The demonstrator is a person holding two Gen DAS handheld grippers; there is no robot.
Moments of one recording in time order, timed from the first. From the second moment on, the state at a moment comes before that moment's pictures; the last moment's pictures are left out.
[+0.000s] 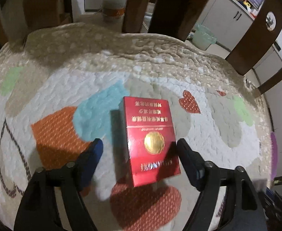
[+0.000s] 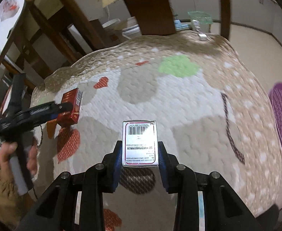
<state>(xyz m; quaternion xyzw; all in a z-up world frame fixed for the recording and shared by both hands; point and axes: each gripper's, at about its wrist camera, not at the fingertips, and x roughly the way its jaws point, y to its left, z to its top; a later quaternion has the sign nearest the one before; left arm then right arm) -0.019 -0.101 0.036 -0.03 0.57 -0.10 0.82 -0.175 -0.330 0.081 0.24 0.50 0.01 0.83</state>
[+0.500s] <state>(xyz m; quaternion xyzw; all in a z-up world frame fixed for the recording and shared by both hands) -0.065 -0.113 0.060 -0.03 0.55 -0.11 0.83 -0.218 -0.338 0.087 0.25 0.46 0.00 0.85</state>
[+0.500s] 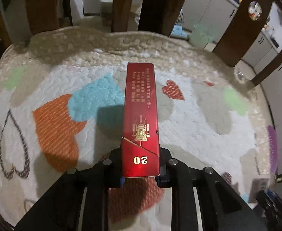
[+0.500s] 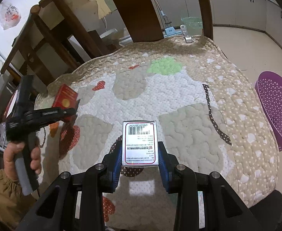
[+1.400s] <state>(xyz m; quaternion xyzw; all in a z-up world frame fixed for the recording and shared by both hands) -0.225 -0.157 0.102 0.09 0.53 -0.14 0.83 -0.265 -0.322 0.090 0.25 0.45 -0.01 0.86</state>
